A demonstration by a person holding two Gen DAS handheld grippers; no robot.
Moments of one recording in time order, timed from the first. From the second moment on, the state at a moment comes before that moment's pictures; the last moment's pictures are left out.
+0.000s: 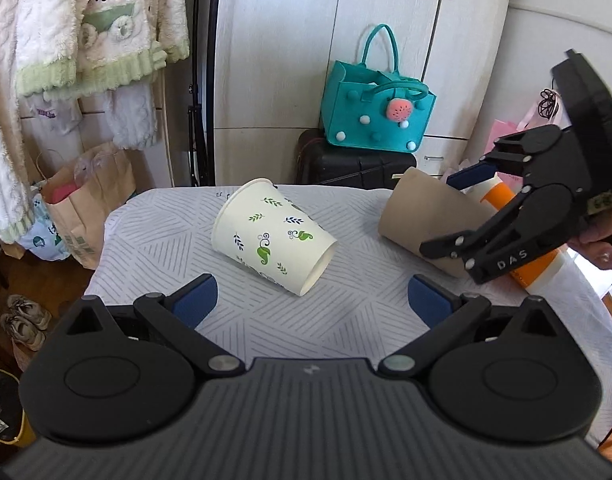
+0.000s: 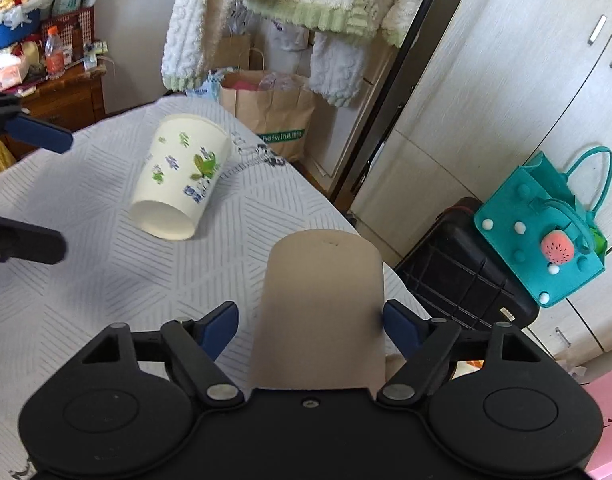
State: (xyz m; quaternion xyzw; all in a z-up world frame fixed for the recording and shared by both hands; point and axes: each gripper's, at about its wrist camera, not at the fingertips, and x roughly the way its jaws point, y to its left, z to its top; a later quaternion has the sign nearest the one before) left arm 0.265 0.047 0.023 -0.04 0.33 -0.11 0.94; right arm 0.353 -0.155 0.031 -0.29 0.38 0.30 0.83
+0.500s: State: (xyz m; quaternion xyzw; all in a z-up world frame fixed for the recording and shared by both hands) left arm 0.264 0.048 0.018 -0.05 0.34 -0.12 0.93; right arm 0.356 -0.155 0.030 -0.27 0.39 0.28 0.83
